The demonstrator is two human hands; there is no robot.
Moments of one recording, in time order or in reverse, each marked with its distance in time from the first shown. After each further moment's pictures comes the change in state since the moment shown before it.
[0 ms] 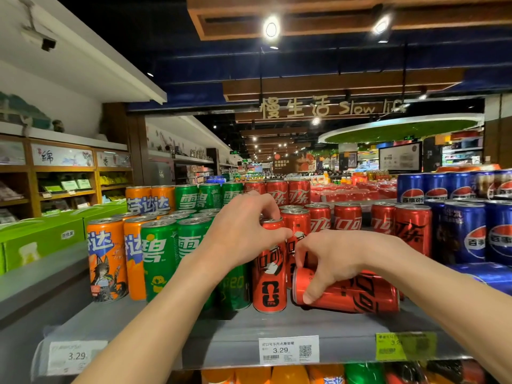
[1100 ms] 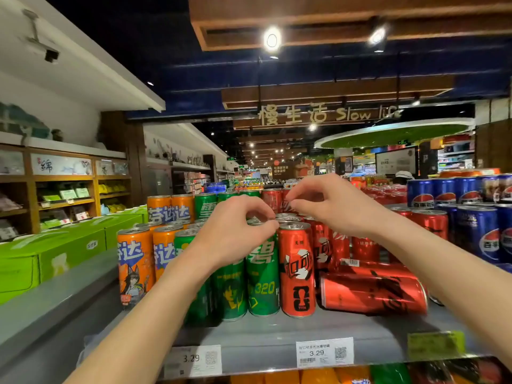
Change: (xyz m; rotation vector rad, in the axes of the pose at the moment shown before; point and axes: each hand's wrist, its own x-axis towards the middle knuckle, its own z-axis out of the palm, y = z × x) left_hand -0.012 -0.044 -0.046 -0.171 -0.016 0.011; right_hand -0.001 -0.042 -0.039 0.368 0.762 -0.224
